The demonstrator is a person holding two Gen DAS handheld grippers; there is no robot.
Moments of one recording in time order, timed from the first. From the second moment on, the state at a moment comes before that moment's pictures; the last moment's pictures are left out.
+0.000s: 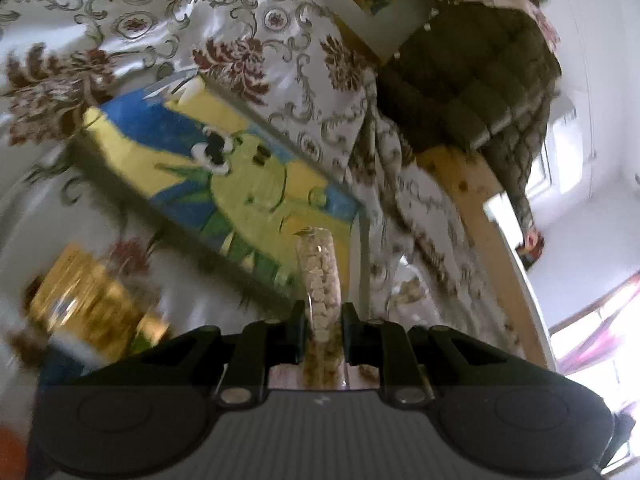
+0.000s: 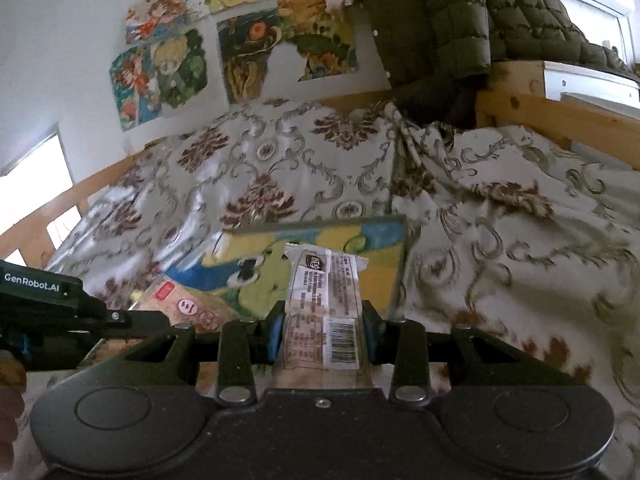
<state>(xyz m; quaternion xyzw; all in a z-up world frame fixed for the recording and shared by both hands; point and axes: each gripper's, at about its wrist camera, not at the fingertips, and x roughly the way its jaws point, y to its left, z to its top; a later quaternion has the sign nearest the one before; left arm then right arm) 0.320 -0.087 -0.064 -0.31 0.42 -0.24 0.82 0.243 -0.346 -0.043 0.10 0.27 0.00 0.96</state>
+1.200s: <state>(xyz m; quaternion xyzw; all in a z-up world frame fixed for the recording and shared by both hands) 0.420 -0.147 -0.113 -0.22 0.42 -0.12 0.87 0.369 -0.347 -0.122 0.06 0.32 0.00 0.94</state>
